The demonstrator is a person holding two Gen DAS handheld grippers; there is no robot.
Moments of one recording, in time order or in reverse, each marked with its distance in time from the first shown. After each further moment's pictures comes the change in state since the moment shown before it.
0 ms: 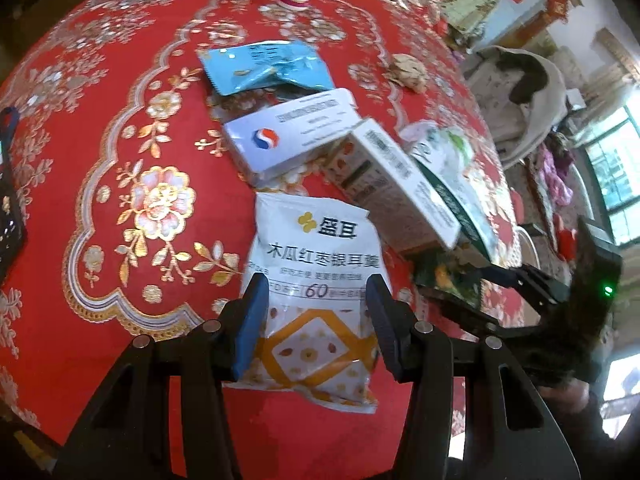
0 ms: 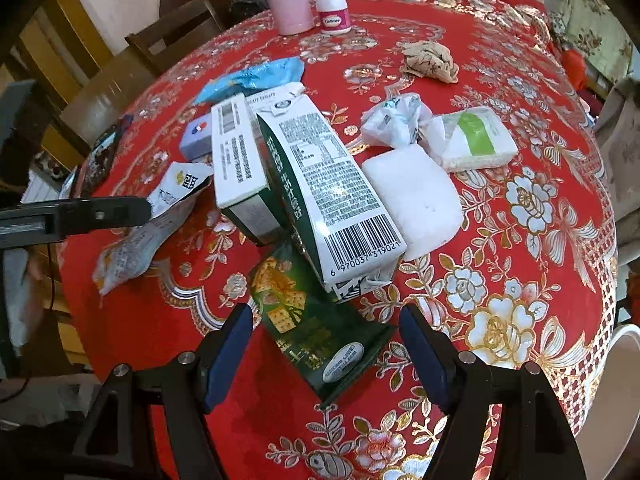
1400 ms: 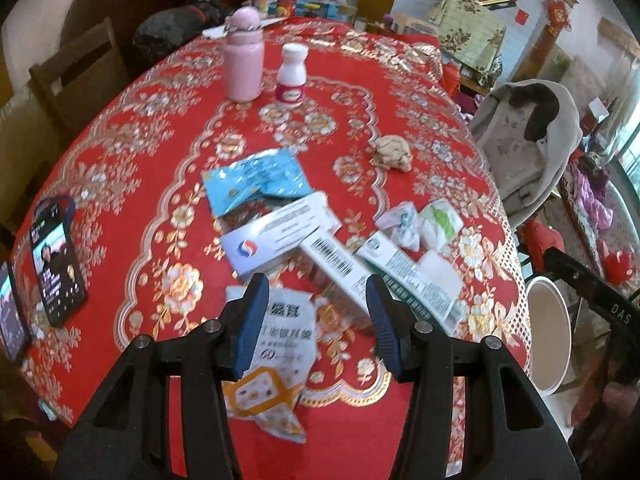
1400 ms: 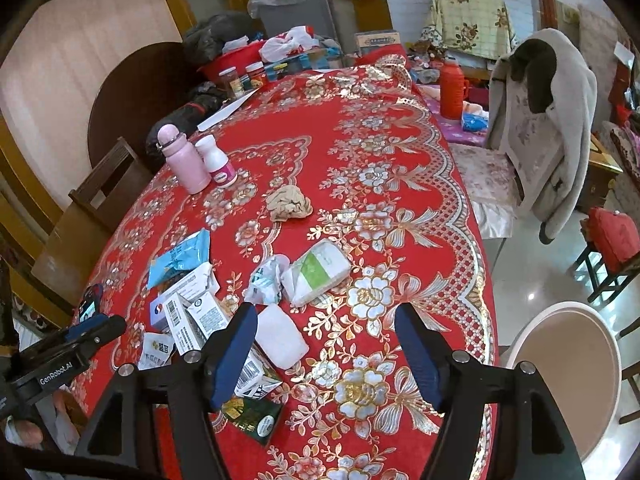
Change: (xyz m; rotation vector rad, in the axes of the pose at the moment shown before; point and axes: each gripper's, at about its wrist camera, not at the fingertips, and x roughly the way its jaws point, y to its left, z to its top) left arm -0.044 -0.070 0.020 0.031 -0.246 0.219; right arm -0.128 -0.075 0.018 0.354 -0.329 -0.129
